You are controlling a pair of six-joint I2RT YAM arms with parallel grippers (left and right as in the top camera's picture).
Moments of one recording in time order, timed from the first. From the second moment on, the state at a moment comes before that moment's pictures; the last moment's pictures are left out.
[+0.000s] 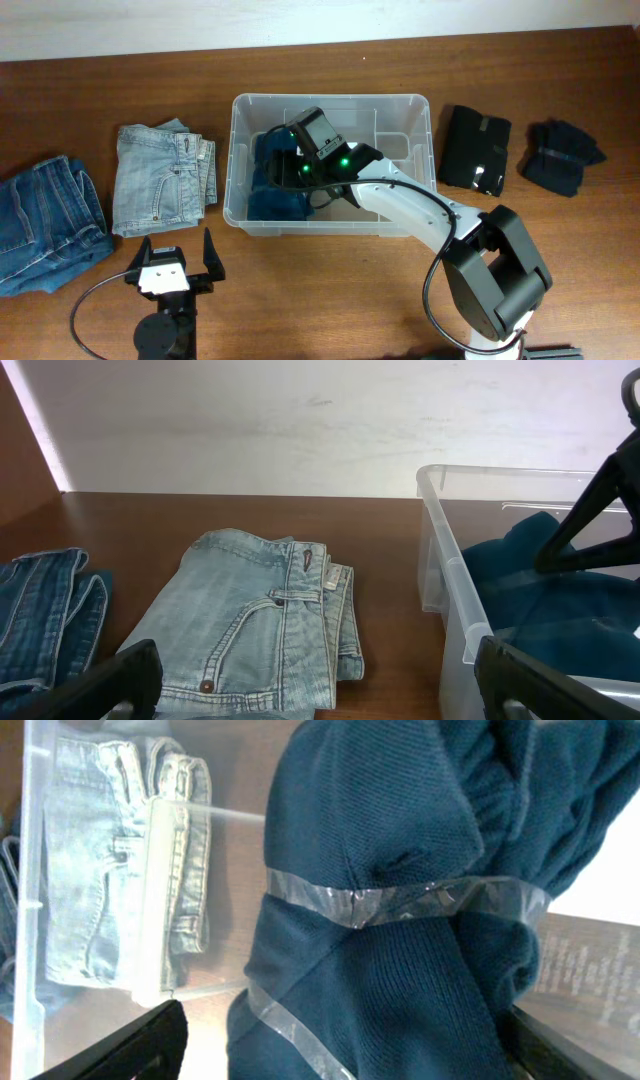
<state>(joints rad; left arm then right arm) -0.09 0.03 0.02 -0.07 -0.17 -0.02 0.63 1.93 1.40 -0.40 -0.19 0.68</state>
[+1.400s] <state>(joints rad) -0.09 0.03 0.02 -0.07 -0.17 -0.02 -0.46 1.86 1.77 -1.15 -0.17 0.16</state>
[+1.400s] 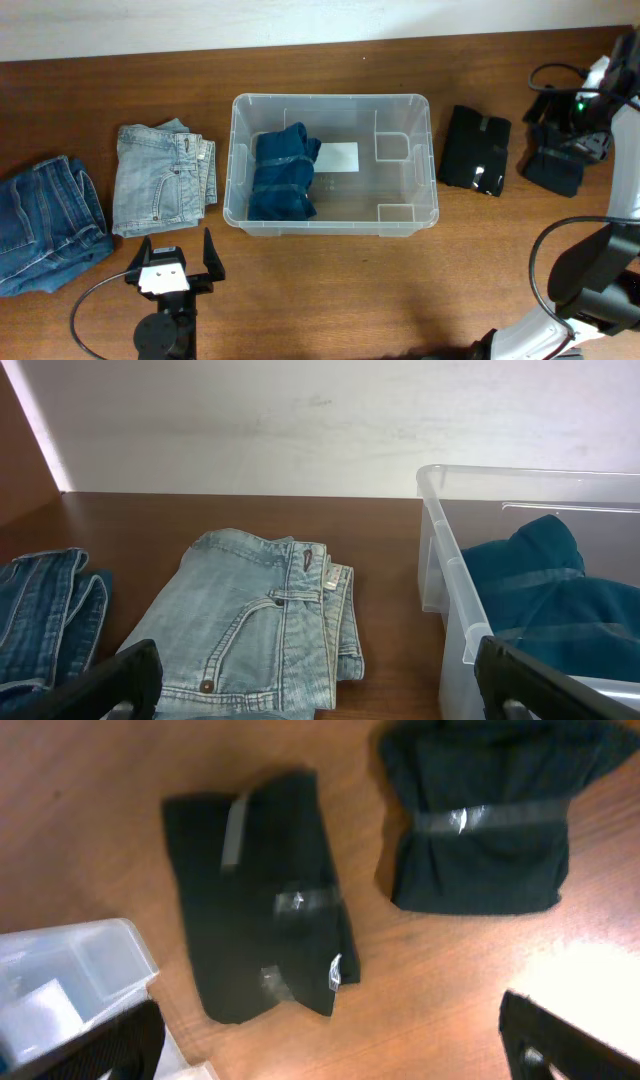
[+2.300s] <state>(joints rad) -0.09 0.03 0.02 -0.07 -0.17 -0.02 -0.48 1.89 1.44 -0.80 -0.42 0.14</state>
